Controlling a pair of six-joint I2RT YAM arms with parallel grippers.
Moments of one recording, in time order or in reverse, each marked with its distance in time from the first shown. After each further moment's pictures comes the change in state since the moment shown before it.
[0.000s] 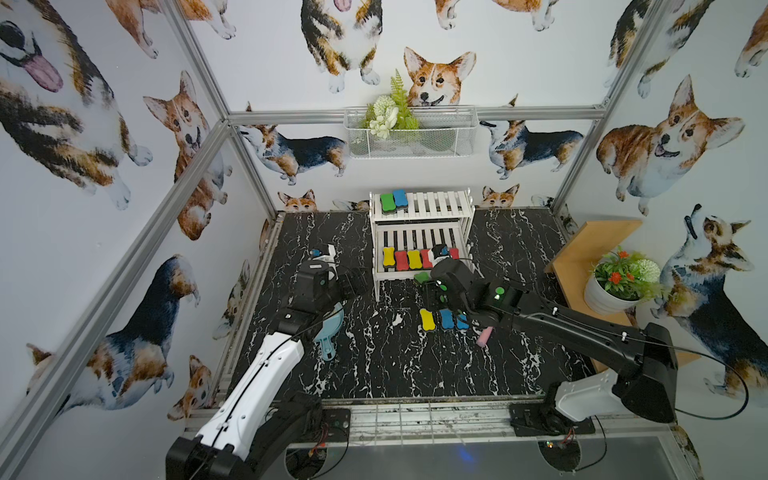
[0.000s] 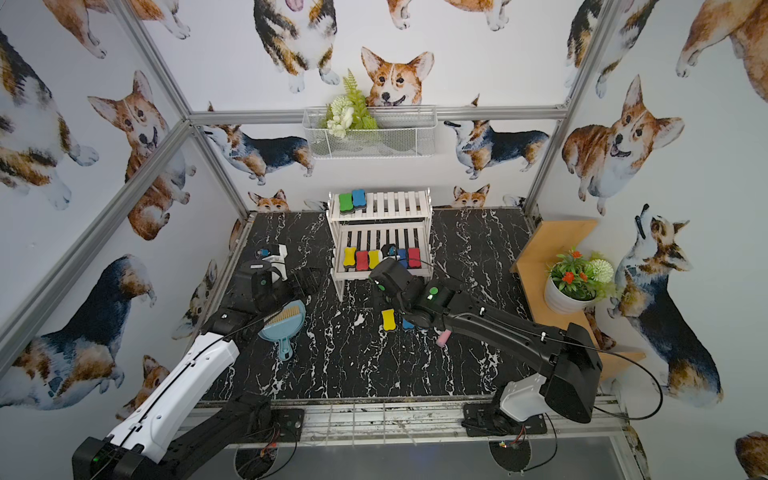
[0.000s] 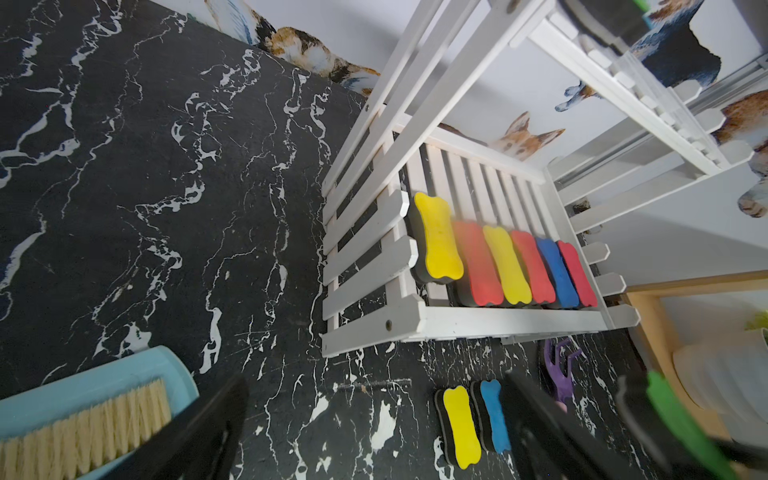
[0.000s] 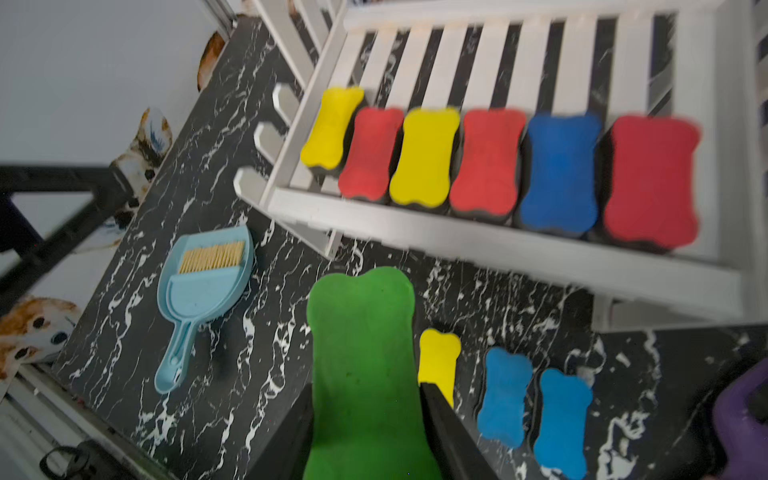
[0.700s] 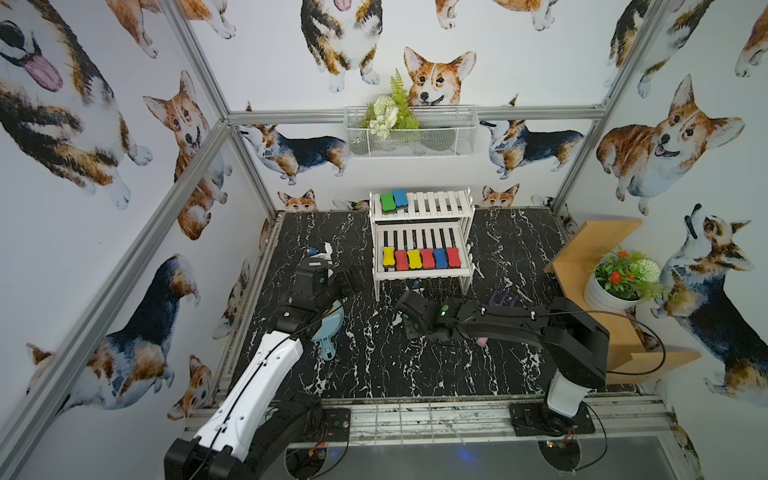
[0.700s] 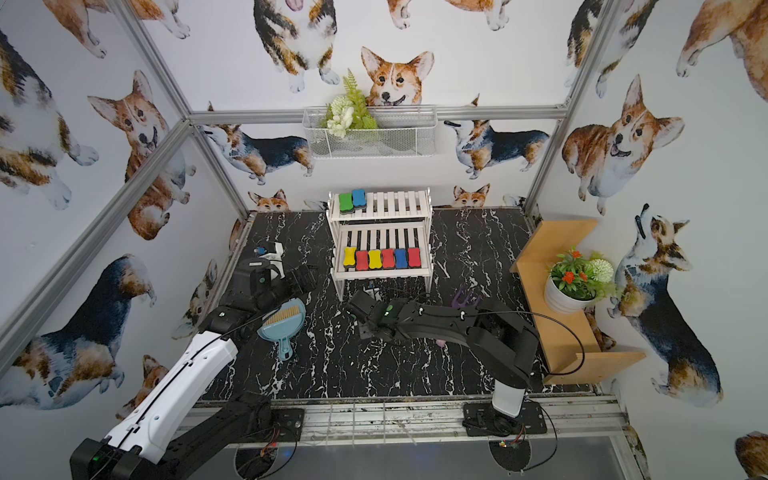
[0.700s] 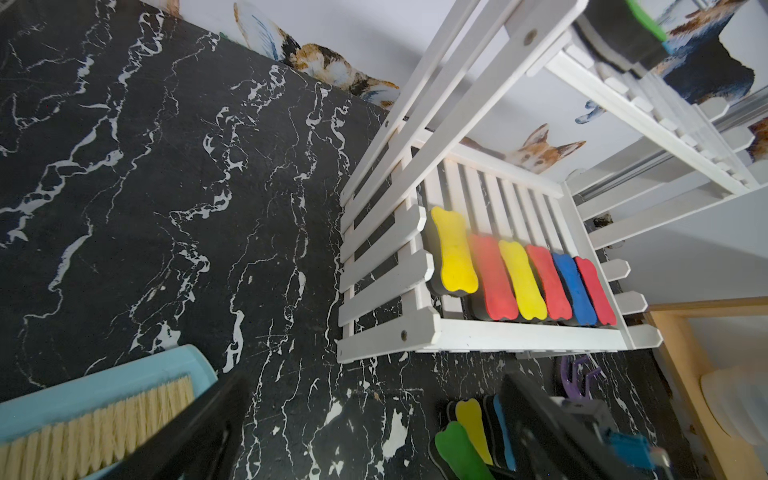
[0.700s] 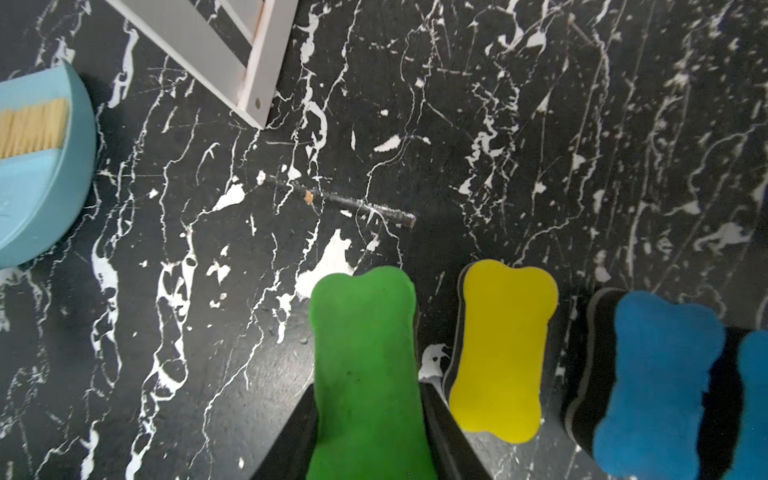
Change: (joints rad) left arm 0.000 0.000 0.037 -0.045 -0.069 0.000; right arm 0.060 0.388 0.012 0.087 0.009 0.080
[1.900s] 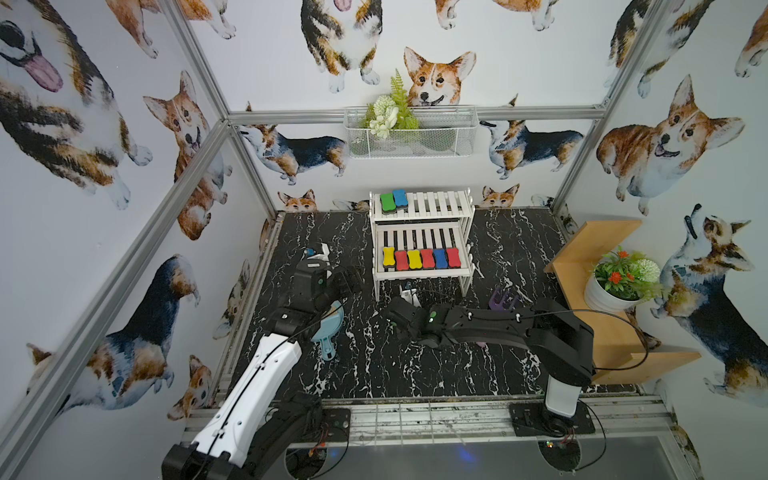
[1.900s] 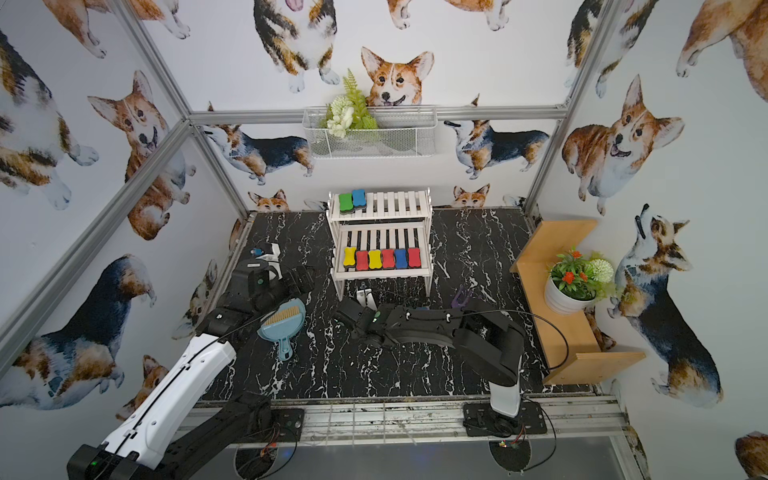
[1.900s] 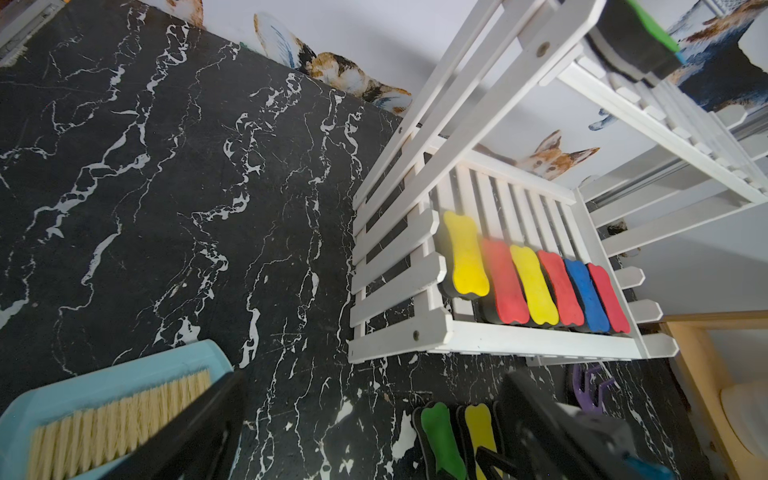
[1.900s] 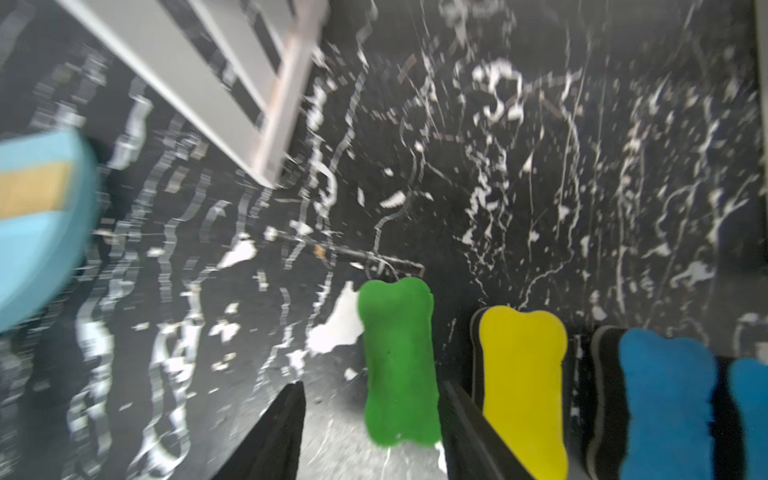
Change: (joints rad) left arm 0.000 -0.016 0.000 -0.022 -0.024 0.000; right arm 0.061 0.007 0.042 0.040 0.175 0.020
